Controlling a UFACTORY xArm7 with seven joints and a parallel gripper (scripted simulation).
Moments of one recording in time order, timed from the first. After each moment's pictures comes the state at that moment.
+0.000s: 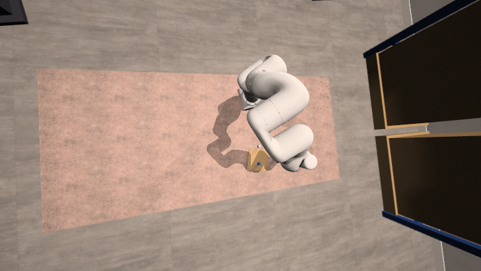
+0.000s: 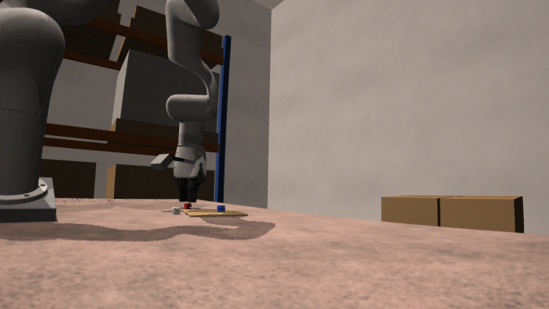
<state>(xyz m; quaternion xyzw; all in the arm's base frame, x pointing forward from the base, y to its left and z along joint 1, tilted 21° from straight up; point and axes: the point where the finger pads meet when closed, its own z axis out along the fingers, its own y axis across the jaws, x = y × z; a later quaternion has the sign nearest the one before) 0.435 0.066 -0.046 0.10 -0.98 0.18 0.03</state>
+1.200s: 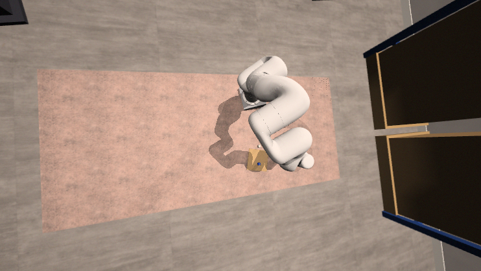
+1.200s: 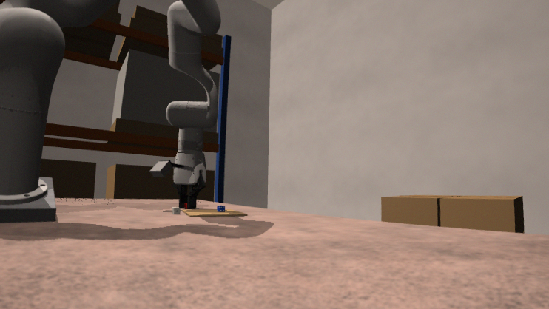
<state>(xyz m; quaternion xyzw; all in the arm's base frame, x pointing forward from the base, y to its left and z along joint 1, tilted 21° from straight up) 0.435 0.059 -0.064 0.10 -0.98 0.18 0.03</state>
